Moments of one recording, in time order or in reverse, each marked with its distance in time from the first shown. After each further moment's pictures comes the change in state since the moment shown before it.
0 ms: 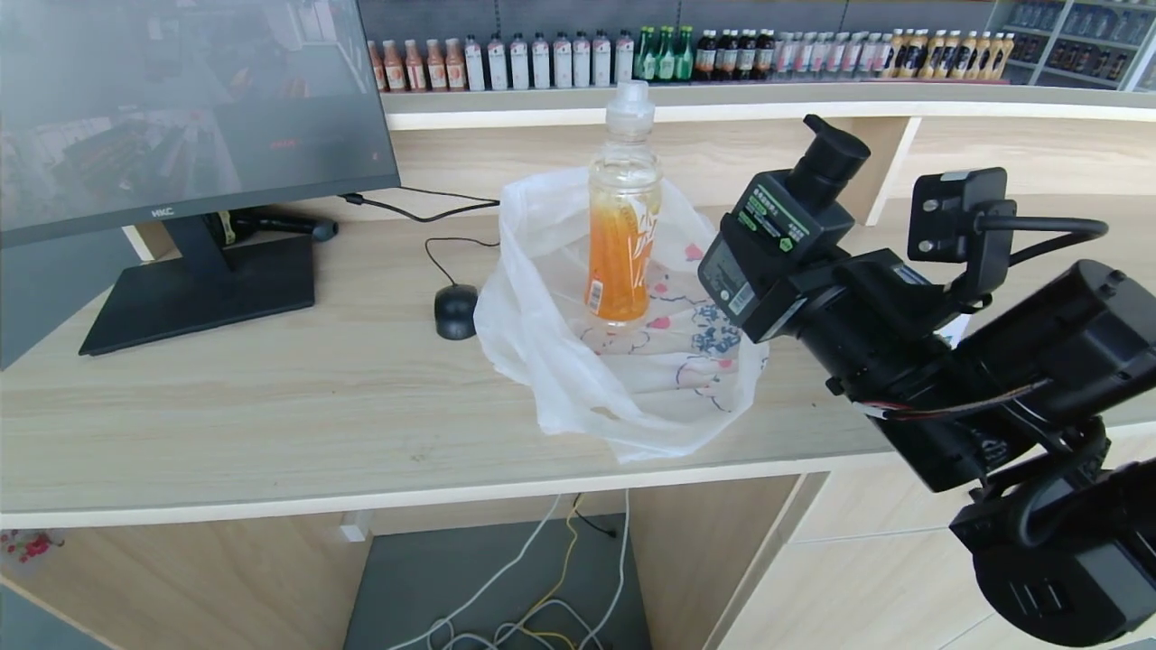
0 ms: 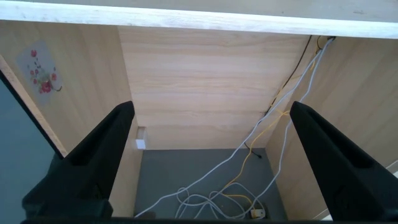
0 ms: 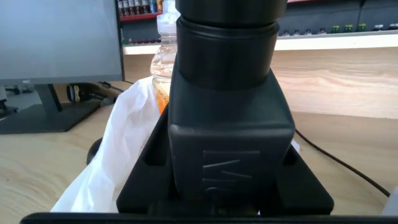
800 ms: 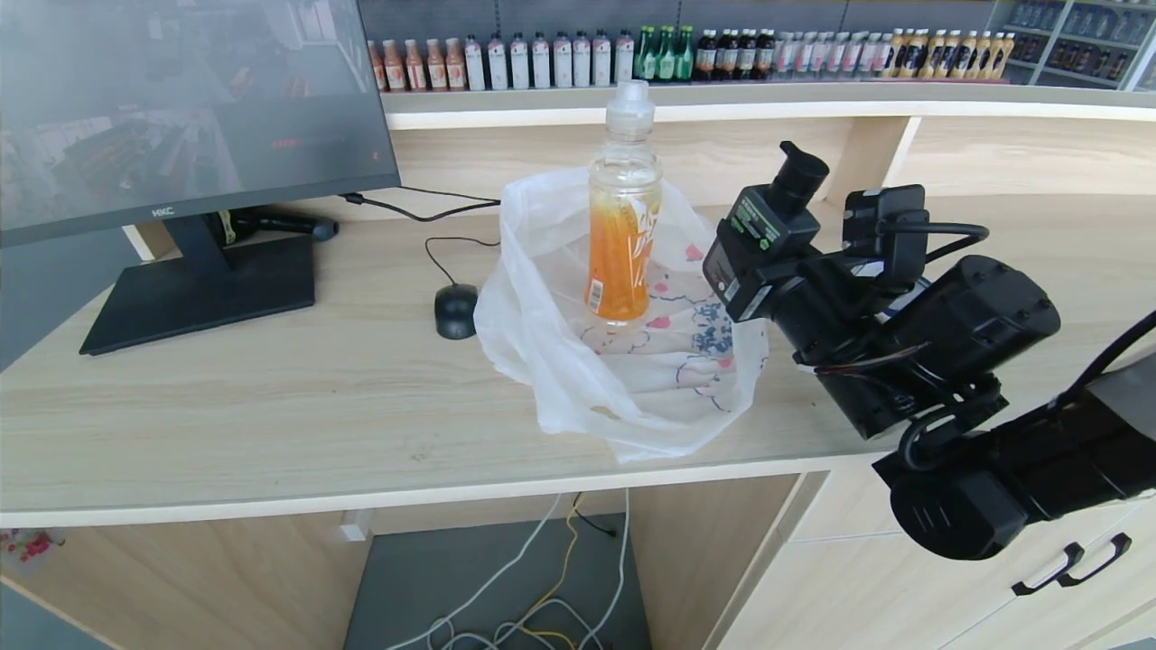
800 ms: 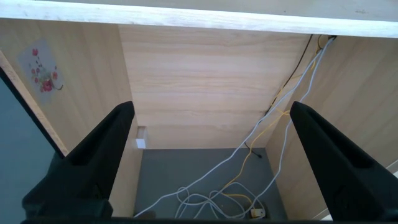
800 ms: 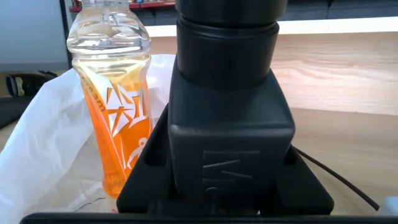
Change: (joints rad) left arm 0.000 0.000 0.000 0.000 0.000 0.000; right arm -0.117 0.170 -0.154 0.000 0.004 -0.017
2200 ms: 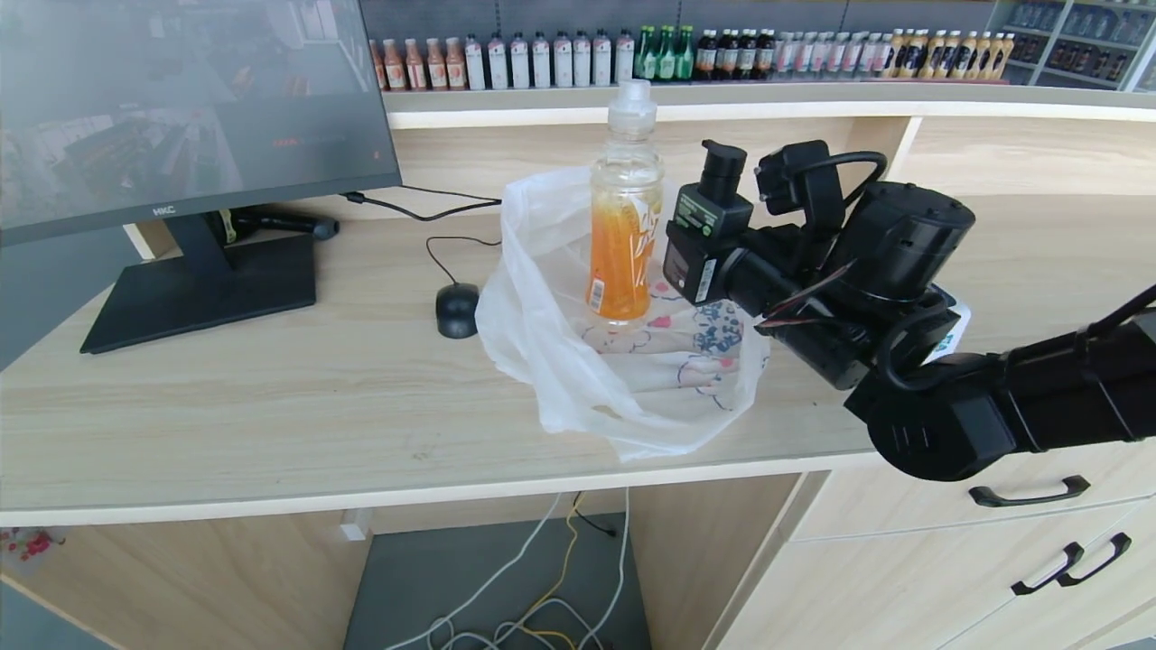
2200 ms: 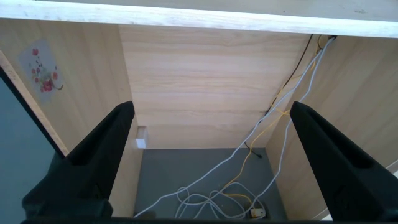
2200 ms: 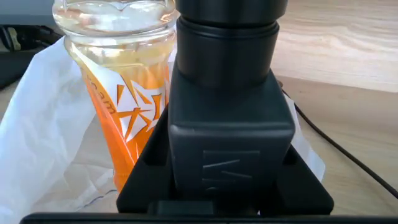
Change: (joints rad) left arm 0.000 0.000 0.000 0.000 0.000 0.000; right arm 0.033 -0.014 -0.276 0.518 -0.003 -0.013
